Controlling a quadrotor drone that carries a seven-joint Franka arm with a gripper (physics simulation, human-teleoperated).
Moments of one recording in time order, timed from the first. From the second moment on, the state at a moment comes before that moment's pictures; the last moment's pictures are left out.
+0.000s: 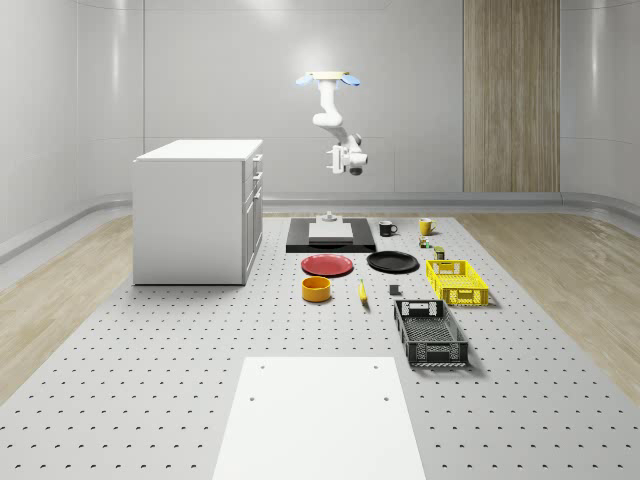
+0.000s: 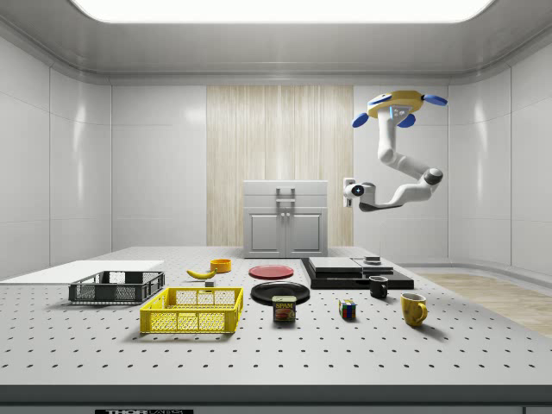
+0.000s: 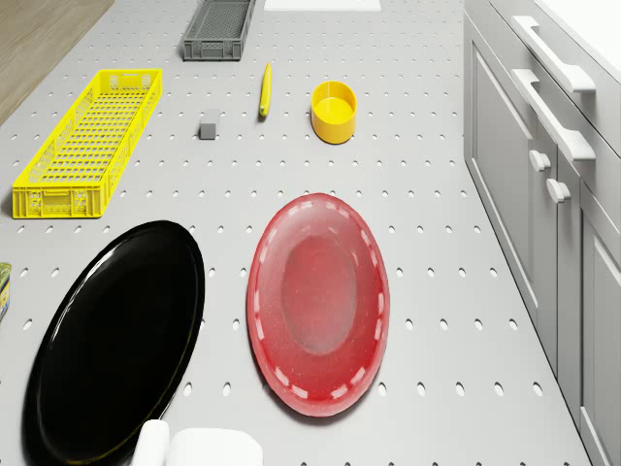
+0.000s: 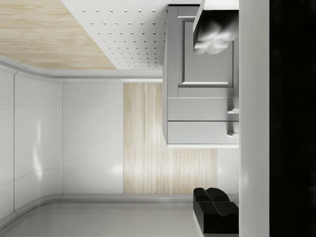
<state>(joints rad) 0.58 -1.03 -0.84 -2.45 0.88 1.65 0.75</state>
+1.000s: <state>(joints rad) 0.63 -1.09 -0.86 -2.46 0.83 1.70 0.79</state>
